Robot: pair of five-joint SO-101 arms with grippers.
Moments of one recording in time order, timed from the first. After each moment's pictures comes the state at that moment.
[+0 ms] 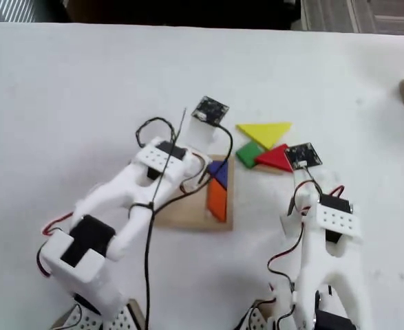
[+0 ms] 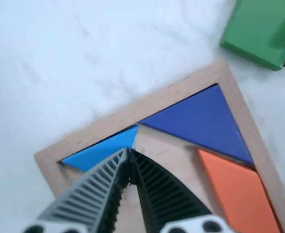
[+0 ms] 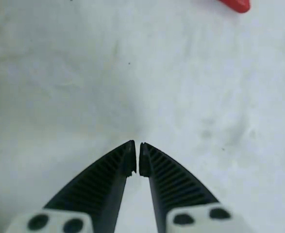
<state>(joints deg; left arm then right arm) 22.9 11.8 25.1 41.7 -0.6 12.7 -30.3 62.9 53.5 32.7</state>
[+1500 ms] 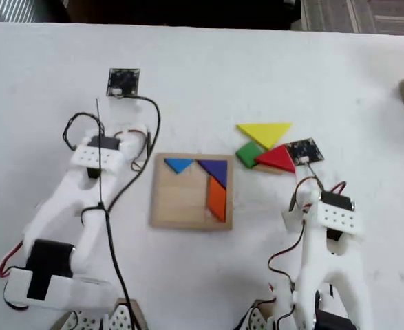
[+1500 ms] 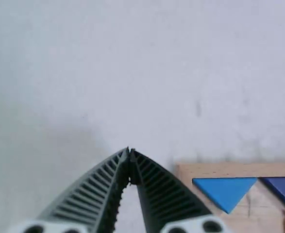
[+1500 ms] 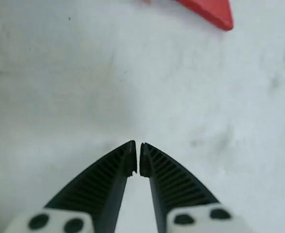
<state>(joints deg) 2.8 -2.2 34.9 32.8 6.3 12.7 -30.3 60.6 53.5 32.7</state>
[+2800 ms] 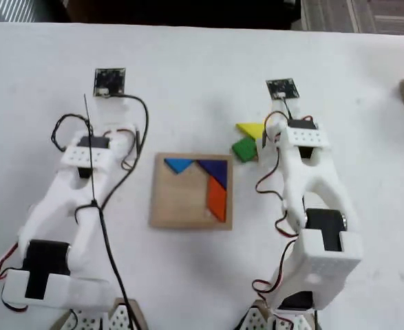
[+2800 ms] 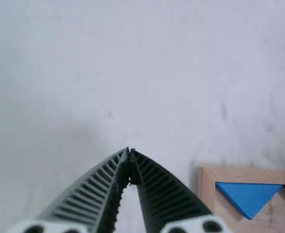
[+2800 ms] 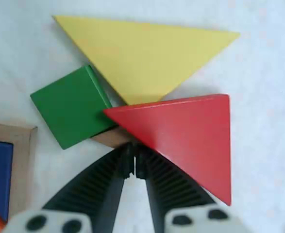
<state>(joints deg) -0.9 -2.2 35.3 32.7 5.7 -0.6 14.8 15.7 51.5 12.4</state>
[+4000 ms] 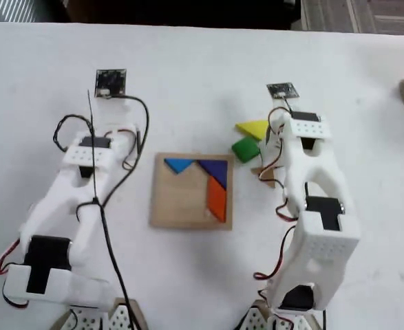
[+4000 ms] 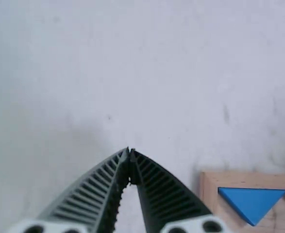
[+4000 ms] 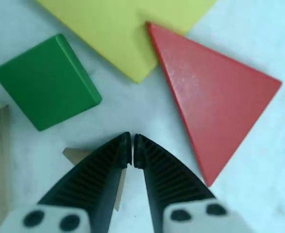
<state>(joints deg) -0.9 -0.4 35.3 30.7 5.7 1.1 22.5 7.4 60.5 14.2</state>
